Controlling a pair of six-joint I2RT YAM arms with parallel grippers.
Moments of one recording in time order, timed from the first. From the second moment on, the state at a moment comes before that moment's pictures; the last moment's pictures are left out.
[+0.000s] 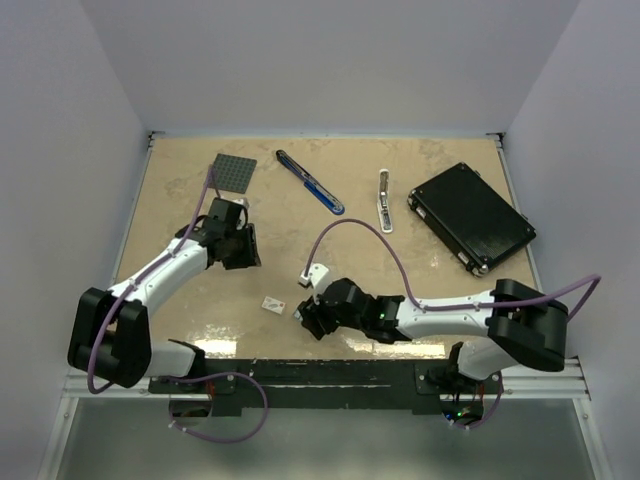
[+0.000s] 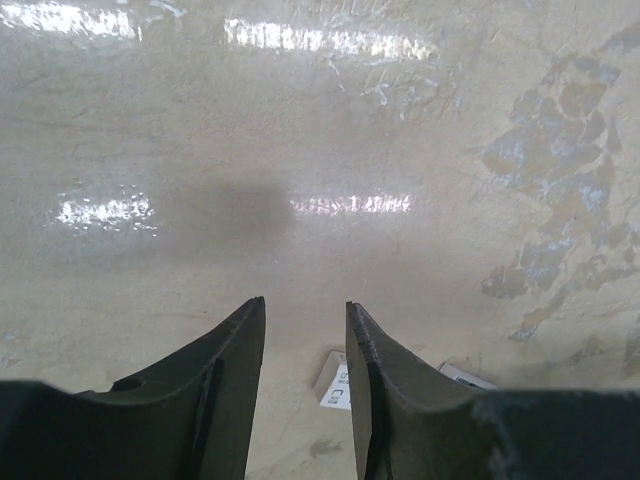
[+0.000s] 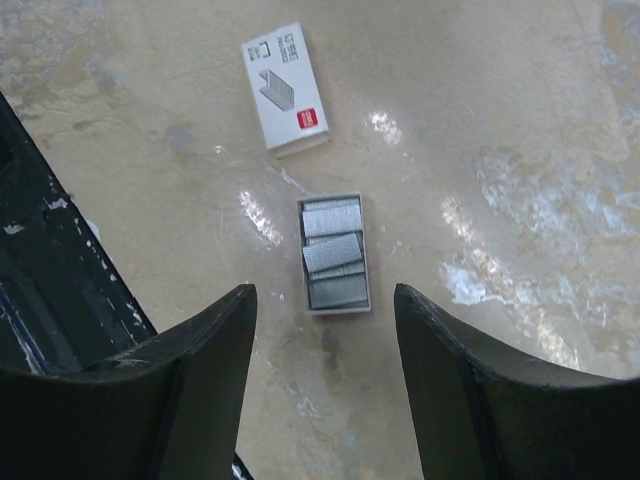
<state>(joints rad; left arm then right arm) -0.33 1.35 0.84 -0.55 0.04 -0.46 1.21 1.42 0.61 0.18 0.14 0.31</state>
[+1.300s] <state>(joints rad) -0.26 1.12 0.60 -0.43 0.22 -0.60 1.21 1.70 0.82 0.09 0.12 0.11</state>
